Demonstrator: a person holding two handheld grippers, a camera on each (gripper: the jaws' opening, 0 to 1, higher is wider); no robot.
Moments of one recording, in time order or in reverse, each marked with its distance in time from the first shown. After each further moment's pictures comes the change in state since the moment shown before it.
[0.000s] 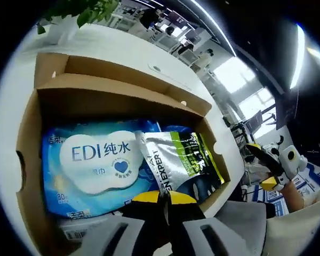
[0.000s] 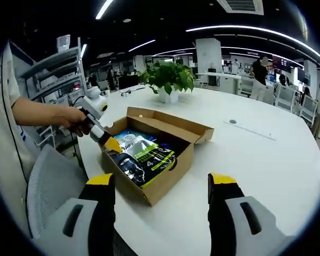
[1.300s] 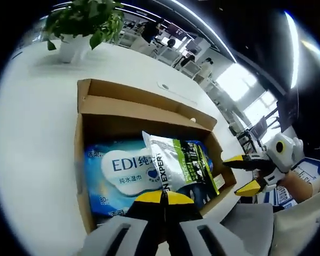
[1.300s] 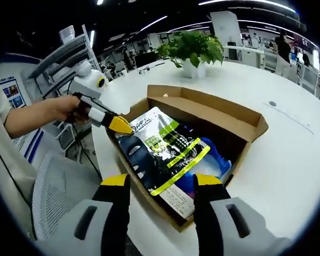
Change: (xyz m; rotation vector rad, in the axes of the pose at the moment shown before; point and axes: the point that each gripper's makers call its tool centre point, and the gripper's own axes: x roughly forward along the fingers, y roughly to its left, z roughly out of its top) left arm -0.048 0.026 0.014 0.043 -0.117 0.085; right arm 0.096 0.053 -0.007 0.049 0.219 0.194
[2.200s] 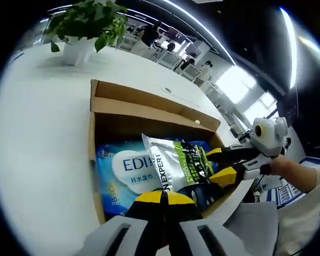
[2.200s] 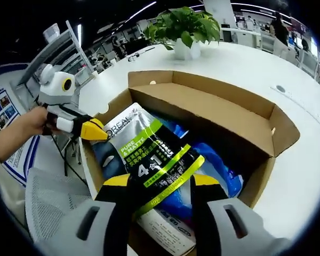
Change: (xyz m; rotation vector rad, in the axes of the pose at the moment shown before) left arm -0.003 0.016 0.000 0.017 -0.032 0.004; right arm 0.058 -0.027 0.006 0.102 0.112 -0.025
